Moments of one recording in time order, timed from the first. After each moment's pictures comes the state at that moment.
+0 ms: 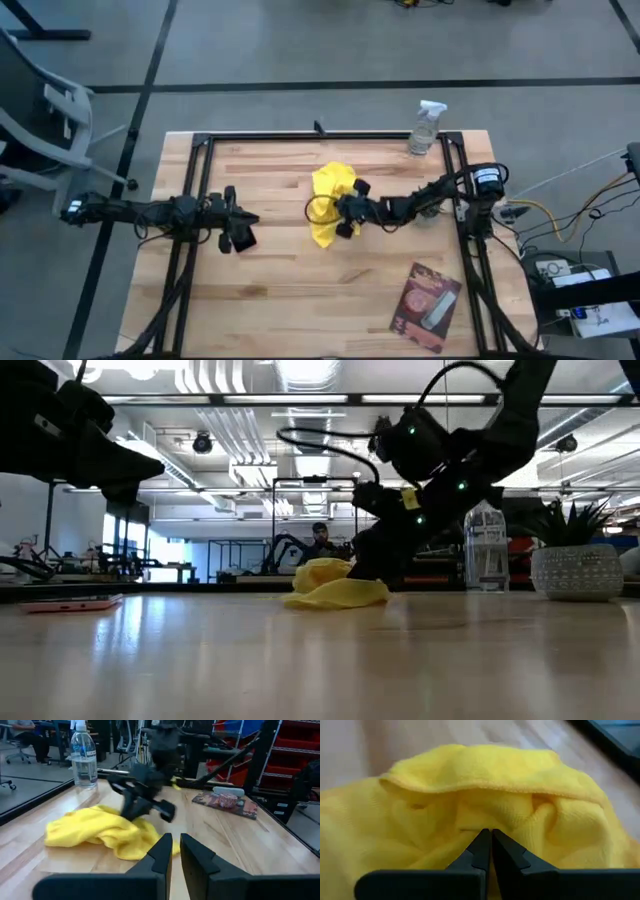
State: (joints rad) left arm -0.10 0.22 0.02 0.09 -0.14 -0.12; right arm -0.11 1.87 0.77 0.46 0.39 0.01
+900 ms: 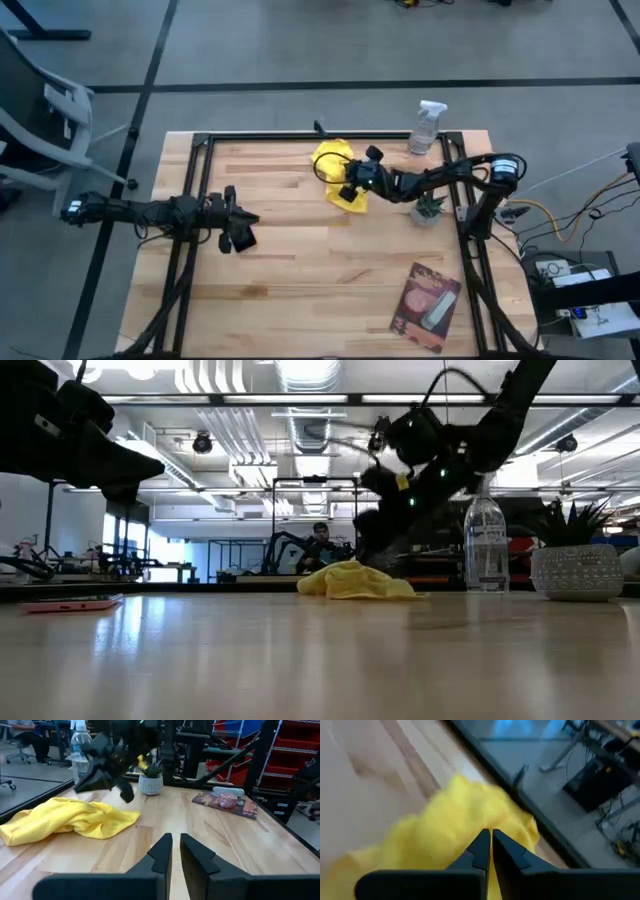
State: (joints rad) left arm -0.10 0.22 0.02 0.09 -0.14 -0.12; right arm -0.25 1.71 0.77 0.48 0.47 -0.16
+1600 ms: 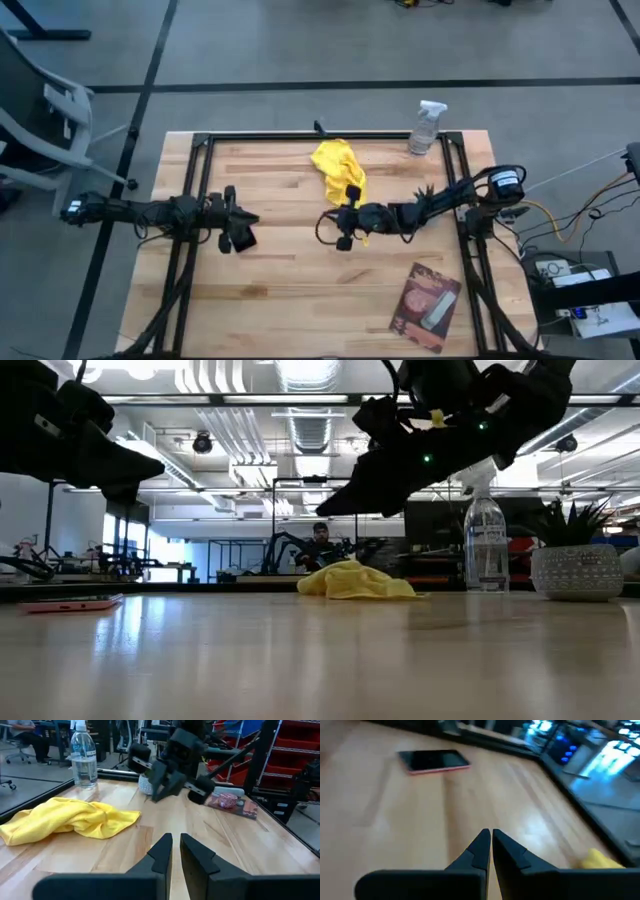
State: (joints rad) left arm -0.10 0.22 0.02 0.09 -0.14 -0.12; right arm 0.09 1.74 0.77 0.62 0.30 -0.20
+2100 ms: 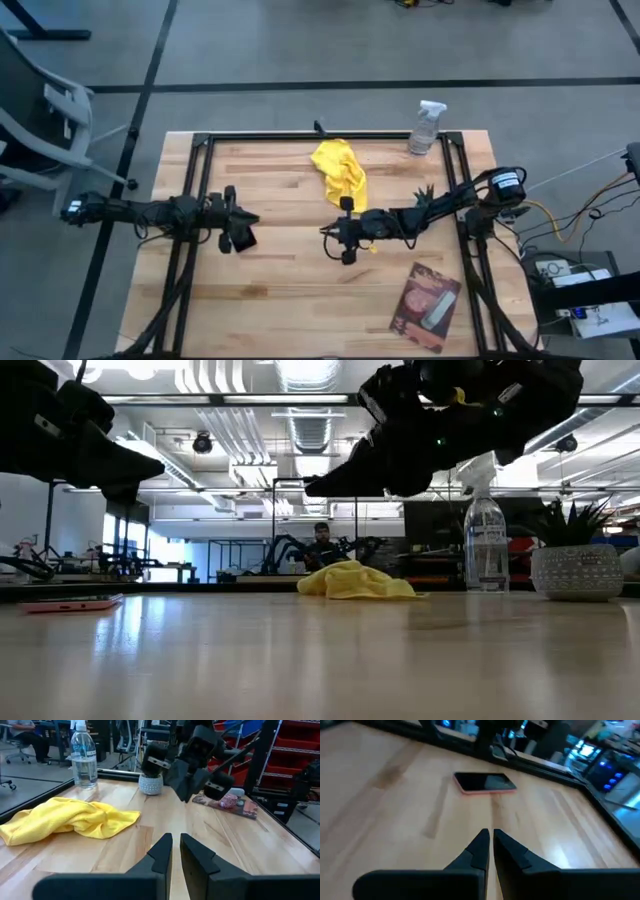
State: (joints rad) left arm -0.10 0.22 0.02 0.09 -0.14 -0.12; right arm 0.13 1.74 0.77 0.67 0.15 -0.22
